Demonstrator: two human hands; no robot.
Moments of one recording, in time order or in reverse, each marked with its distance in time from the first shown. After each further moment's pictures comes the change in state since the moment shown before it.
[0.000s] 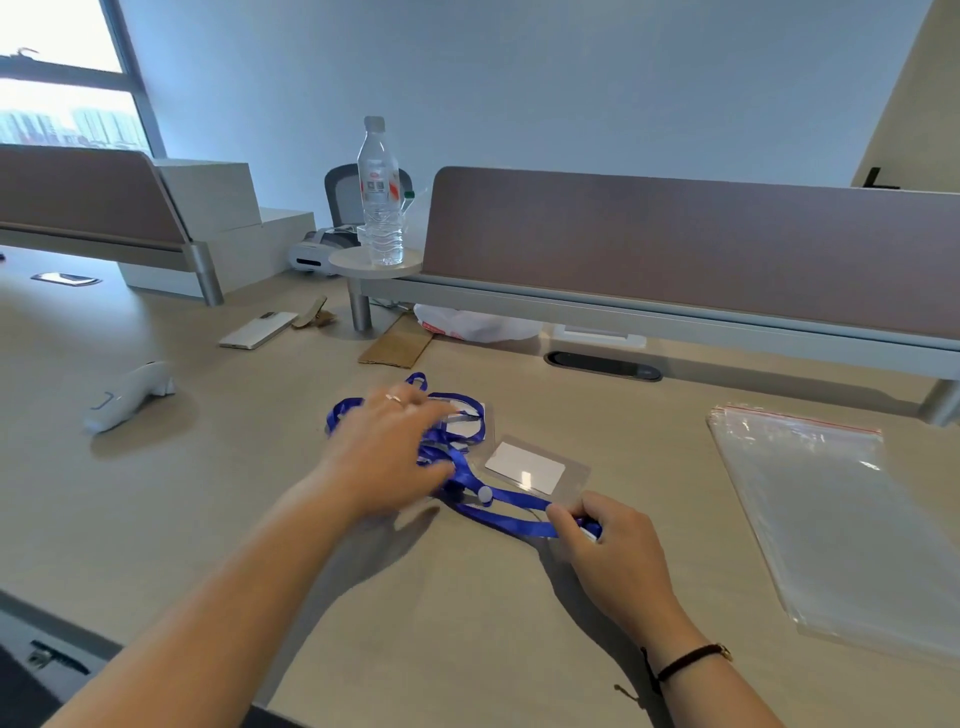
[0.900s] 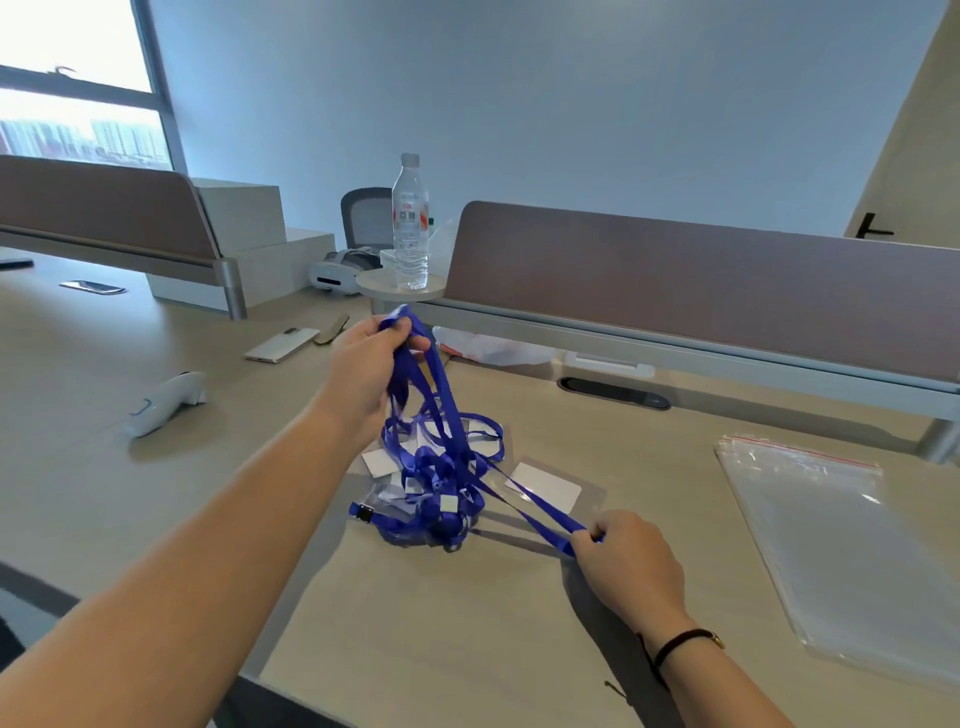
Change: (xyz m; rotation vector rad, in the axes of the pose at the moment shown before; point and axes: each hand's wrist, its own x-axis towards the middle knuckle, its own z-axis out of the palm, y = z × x) left_hand 0.025 -0.017 -0.074 -1.687 0.413 -0.392; right_hand 0.008 -0.020 0.006 -0.383 -0.062 0.212
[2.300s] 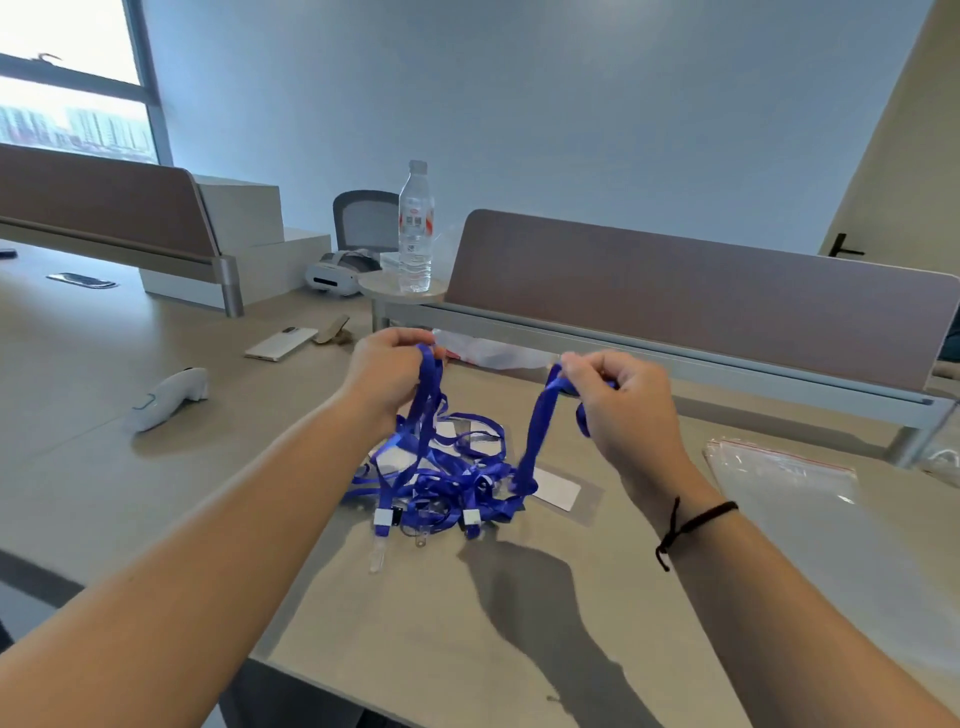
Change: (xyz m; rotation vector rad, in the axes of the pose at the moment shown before) left_hand -0.004 0.004 -0.007 0.255 -0.045 -0.093; right_hand -0.008 -0.113 -0.108 0.759 0.175 -0.296
